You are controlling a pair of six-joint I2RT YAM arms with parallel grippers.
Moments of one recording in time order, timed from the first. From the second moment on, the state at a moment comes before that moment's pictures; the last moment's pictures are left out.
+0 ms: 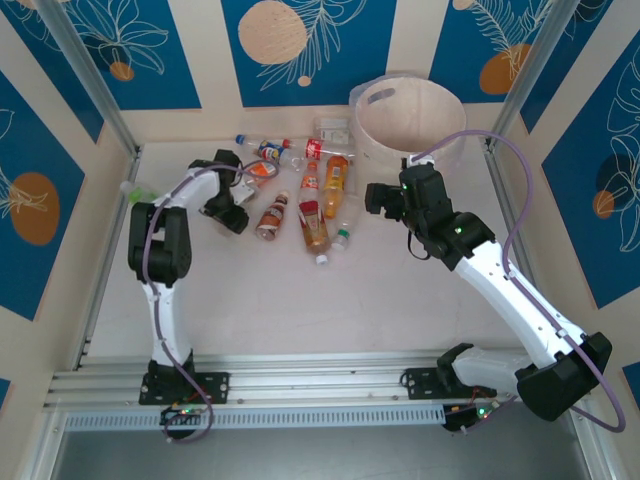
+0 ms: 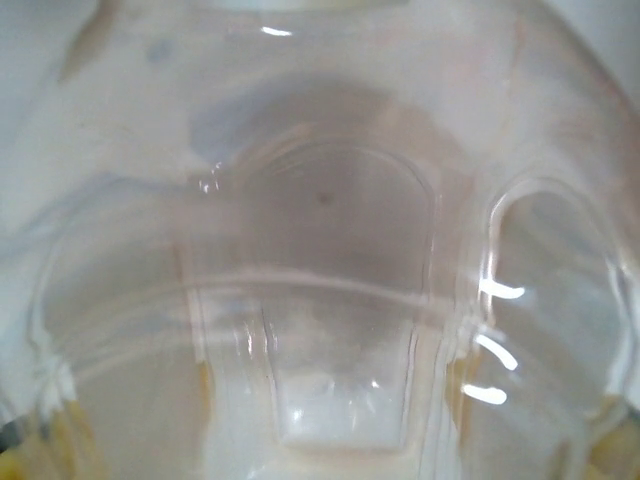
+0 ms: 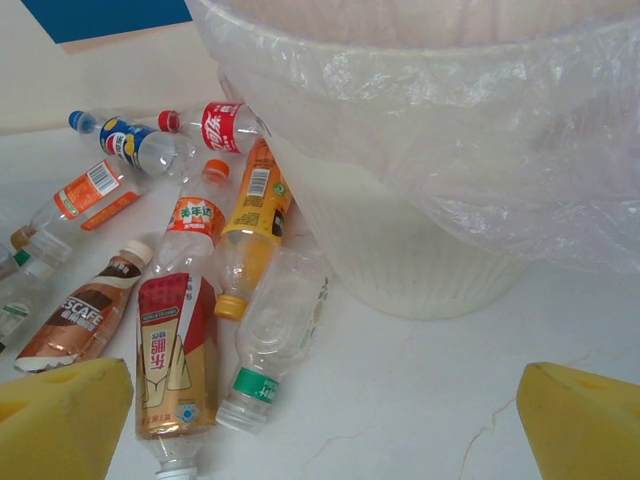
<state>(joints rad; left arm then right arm) -0.18 2.10 1.68 -0.99 -0.08 0.41 0.53 1.16 1.20 -0.63 0.34 0.41</state>
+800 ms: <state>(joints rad) -0.37 1.51 1.34 -0.64 0.28 0.06 0.50 1.20 1.27 -0.54 -0.11 0.48</state>
